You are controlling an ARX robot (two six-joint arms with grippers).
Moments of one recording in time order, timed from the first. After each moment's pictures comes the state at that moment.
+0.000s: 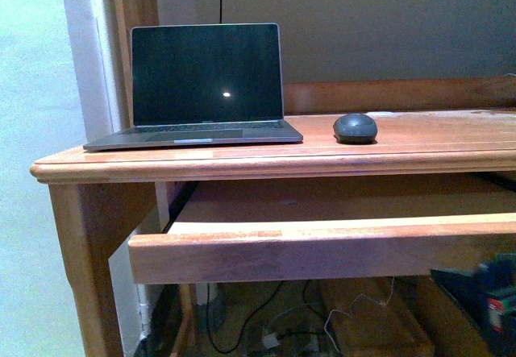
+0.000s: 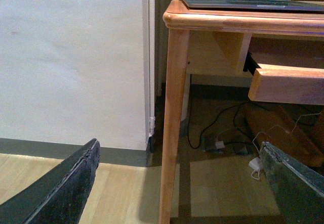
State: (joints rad) left arm -0.01 0.01 0.01 0.00 0.00 -0.01; right arm 0.17 1.63 0.56 0.86 -0.29 -0.04
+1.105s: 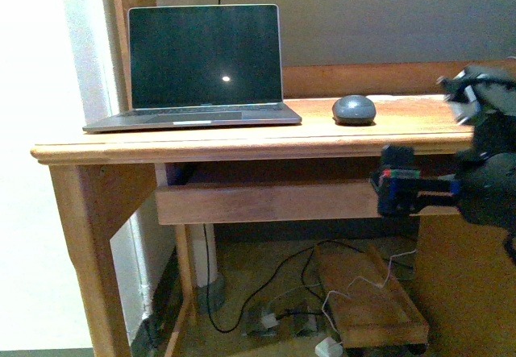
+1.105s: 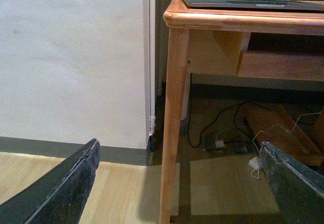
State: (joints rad) left arm -0.01 0.01 0.01 0.00 0.00 -0.01; right arm 0.32 1.64 0.80 0.71 -0.03 0.15
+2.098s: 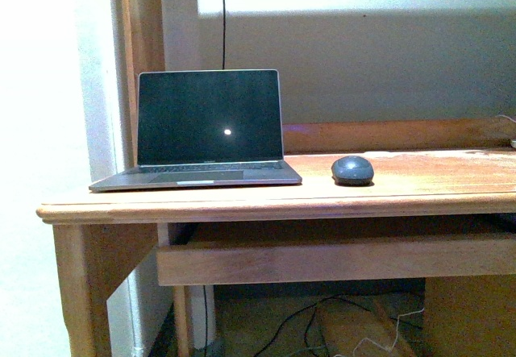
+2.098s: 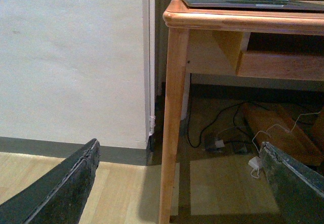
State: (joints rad) left arm -0.01 0.01 0.01 0.00 0.00 -0.01; right arm 0.01 0.06 0.07 -0.01 0.00 0.02
